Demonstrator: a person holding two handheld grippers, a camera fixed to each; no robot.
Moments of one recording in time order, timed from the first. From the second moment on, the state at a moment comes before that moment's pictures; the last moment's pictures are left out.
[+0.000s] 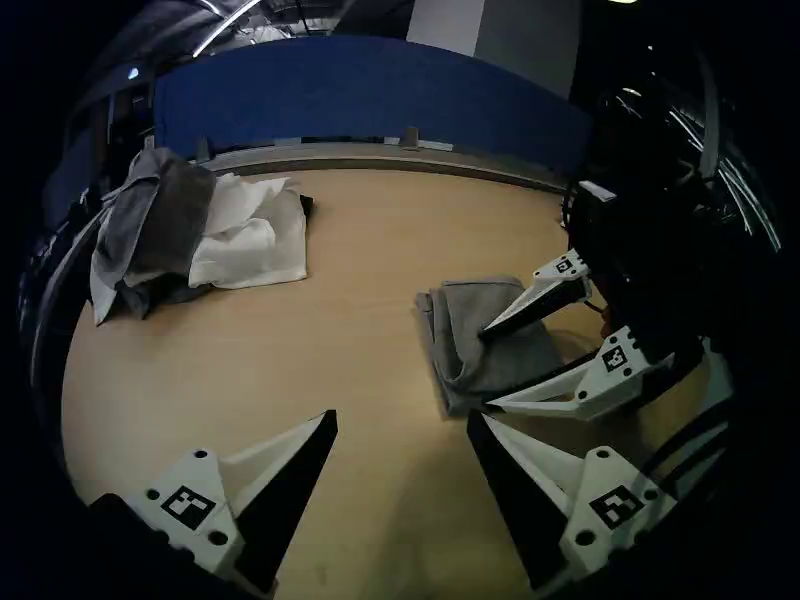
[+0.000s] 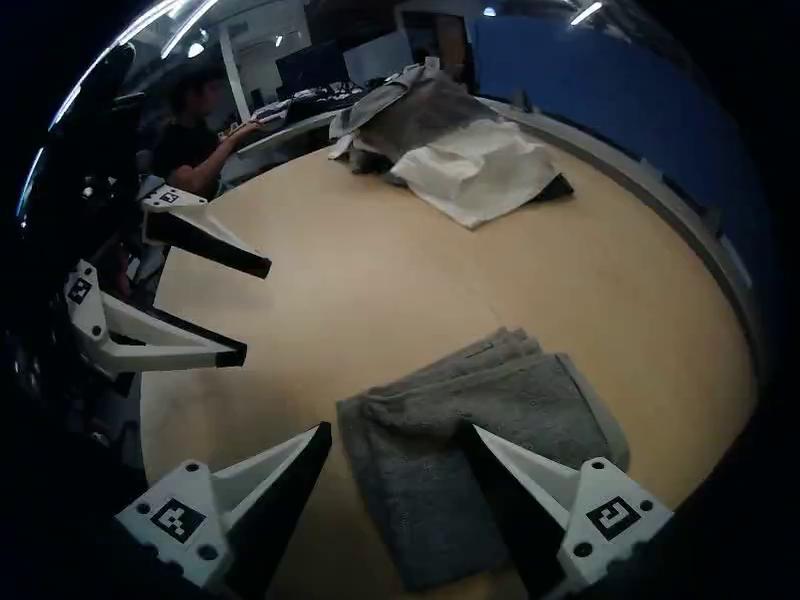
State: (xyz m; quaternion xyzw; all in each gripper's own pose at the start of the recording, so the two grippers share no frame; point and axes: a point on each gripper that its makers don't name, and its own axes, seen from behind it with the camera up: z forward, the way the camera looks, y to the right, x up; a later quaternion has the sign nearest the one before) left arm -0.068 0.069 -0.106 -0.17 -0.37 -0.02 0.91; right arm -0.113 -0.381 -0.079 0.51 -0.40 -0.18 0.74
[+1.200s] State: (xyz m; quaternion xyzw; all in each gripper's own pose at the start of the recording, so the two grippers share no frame) left arm -0.061 0.083 -0.102 -0.19 -0.36 -0.01 0.91; right arm -0.081 -0.298 -0.094 0.42 -0.39 -0.15 0.80
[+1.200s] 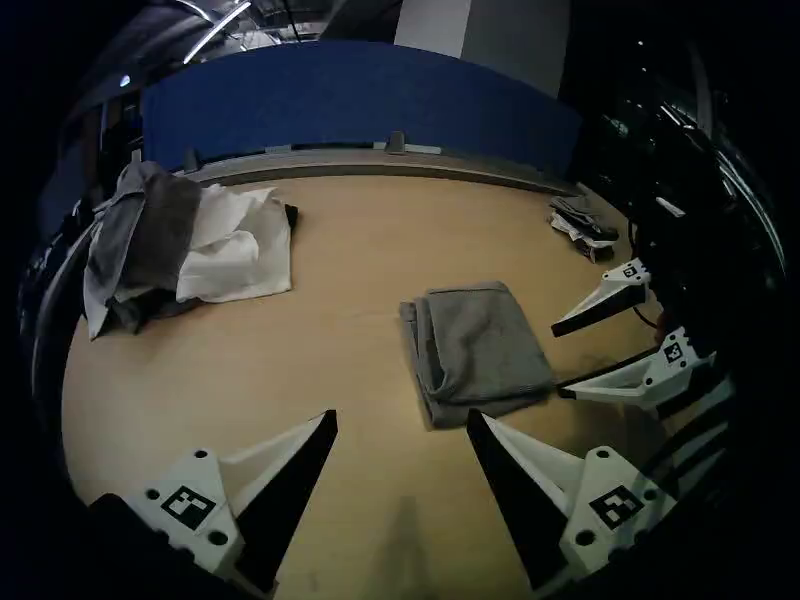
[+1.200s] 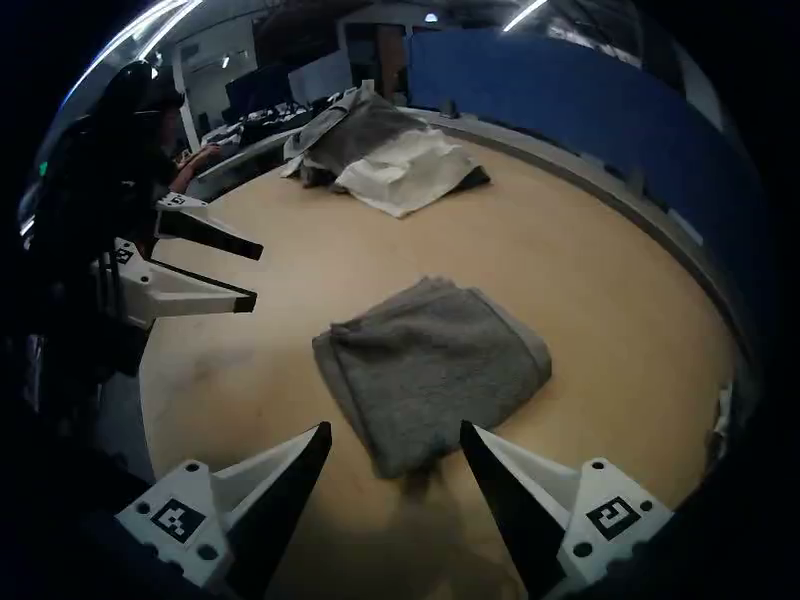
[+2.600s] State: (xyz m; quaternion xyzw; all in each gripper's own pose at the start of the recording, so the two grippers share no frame) left arm -0.057 0.081 -0.101 -0.19 -0.36 -0.01 0.91; right arm -0.126 -0.288 -0.117 0.30 -0.47 -0.11 0.82
